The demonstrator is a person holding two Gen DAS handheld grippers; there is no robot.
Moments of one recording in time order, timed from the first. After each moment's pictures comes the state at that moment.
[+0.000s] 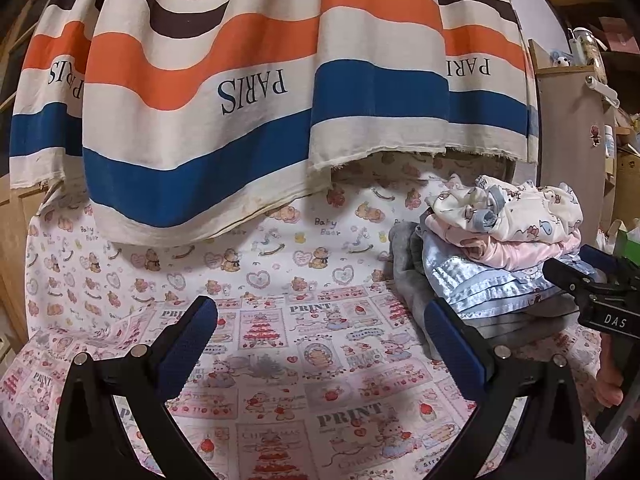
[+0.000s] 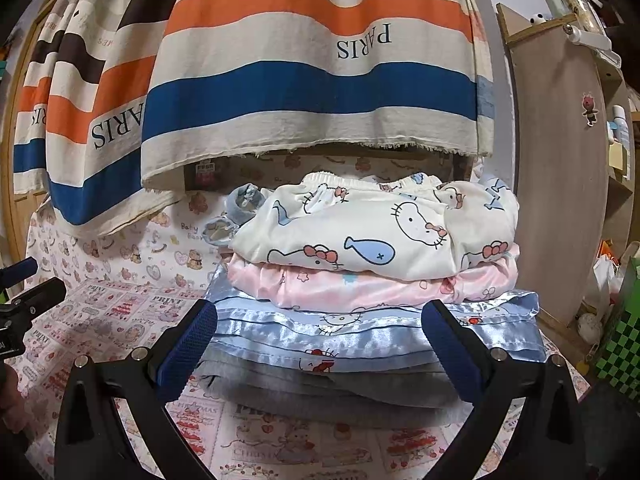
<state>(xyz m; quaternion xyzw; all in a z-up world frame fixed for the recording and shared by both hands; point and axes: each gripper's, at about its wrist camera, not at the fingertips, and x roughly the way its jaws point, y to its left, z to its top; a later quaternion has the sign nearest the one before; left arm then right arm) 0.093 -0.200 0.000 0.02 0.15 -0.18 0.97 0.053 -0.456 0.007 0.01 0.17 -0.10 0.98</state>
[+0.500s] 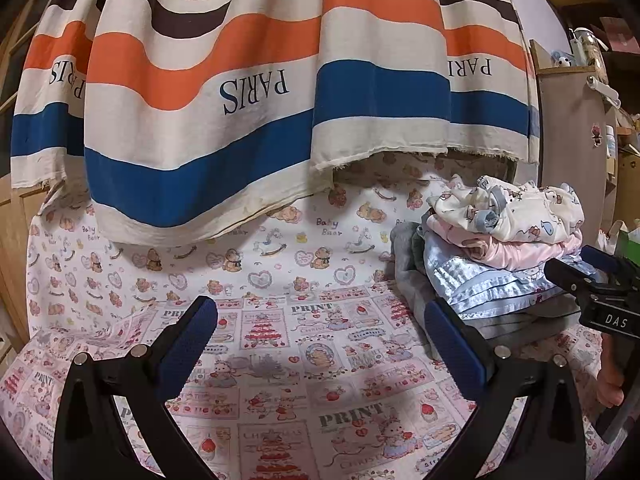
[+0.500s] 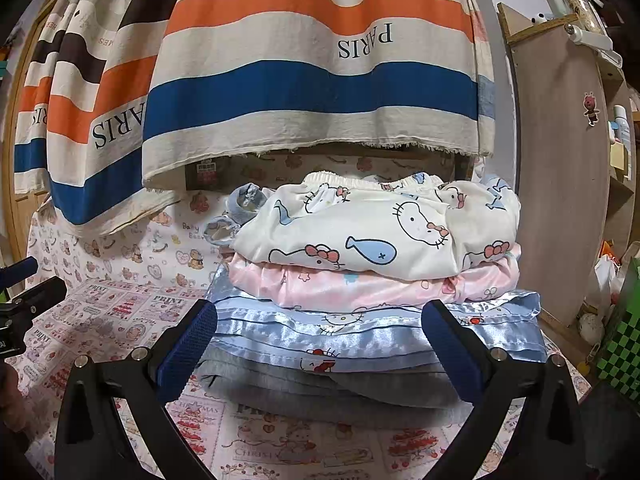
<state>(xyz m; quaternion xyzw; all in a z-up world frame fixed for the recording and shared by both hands) 0.093 -0.199 0.000 0.02 0.15 -0.18 0.97 0.052 -0.457 0.008 0.01 0.17 -0.10 0.98</state>
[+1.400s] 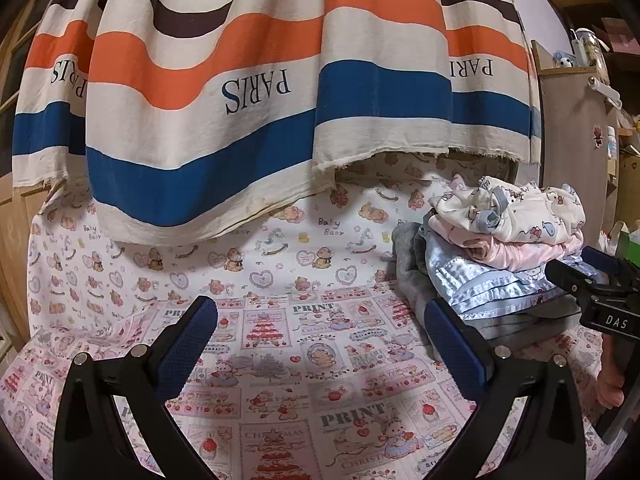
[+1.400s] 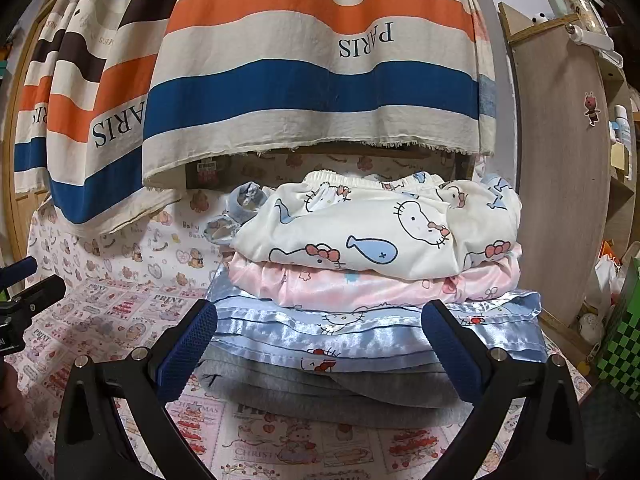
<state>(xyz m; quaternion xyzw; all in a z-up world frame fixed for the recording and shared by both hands) 0.094 -0.197 -0.001 0.02 0.15 -0.18 0.97 0.052 -0.457 0.008 0.01 0.17 -0.10 0.98</state>
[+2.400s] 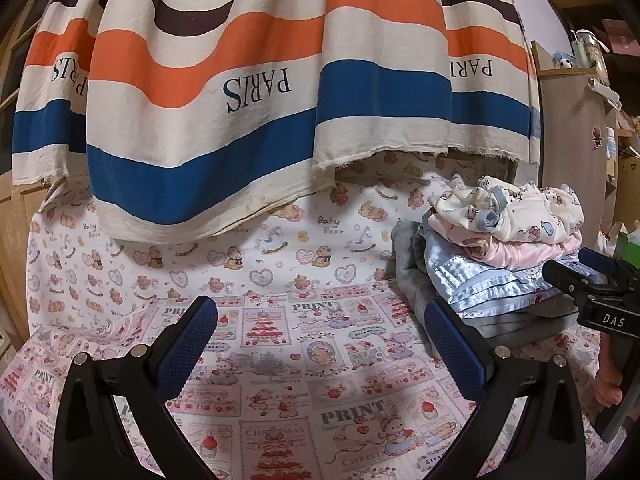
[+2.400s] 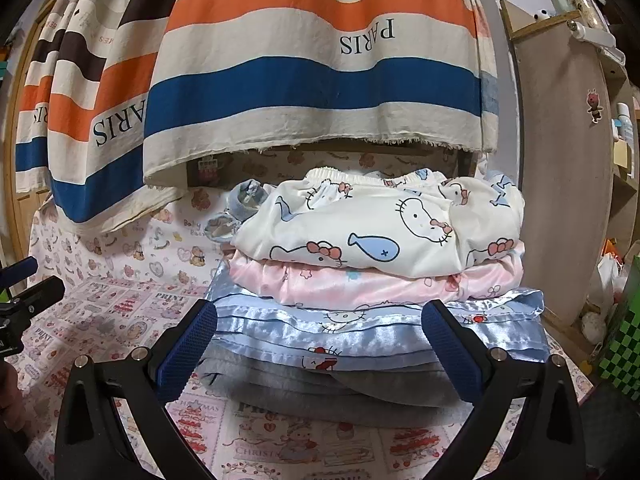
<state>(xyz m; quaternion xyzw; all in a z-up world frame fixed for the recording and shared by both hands) 0.093 -0.196 -0.001 0.02 0.16 -0.18 0.97 0.053 -0.458 0.007 0.01 0.18 -0.10 0.98</state>
